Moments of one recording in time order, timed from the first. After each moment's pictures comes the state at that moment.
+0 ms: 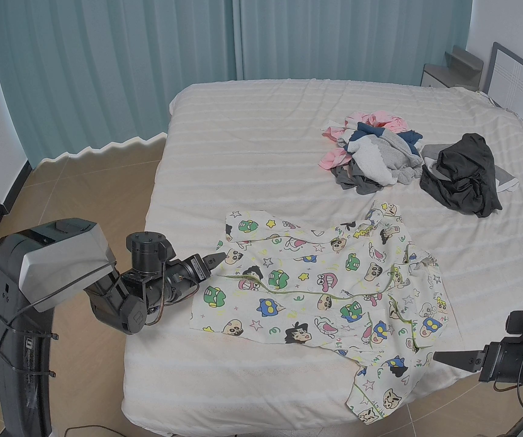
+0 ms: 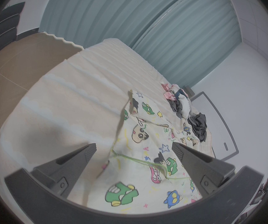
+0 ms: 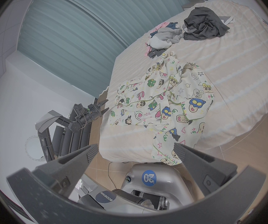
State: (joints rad) left arm -0.28 2.41 -0.99 -1.05 -0.18 -0.66; right arm 0.21 1.14 -0.09 -0.48 0.37 0.52
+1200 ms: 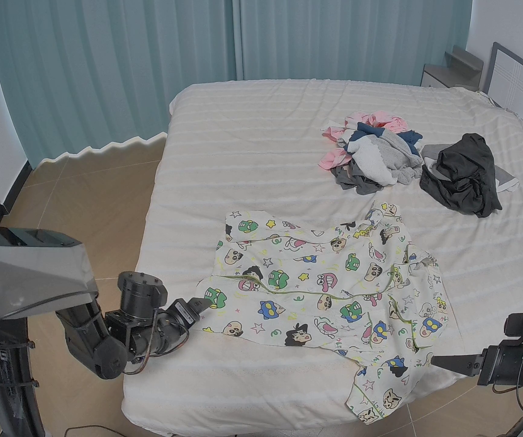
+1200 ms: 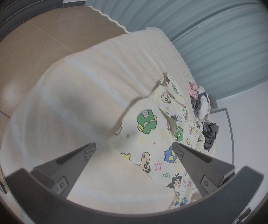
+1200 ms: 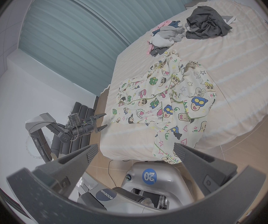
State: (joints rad) left arm -0.37 2.22 -0.54 -1.05 -0.01 -1.03; right arm 0.24 1.14 -0.08 -0.48 0.37 0.51
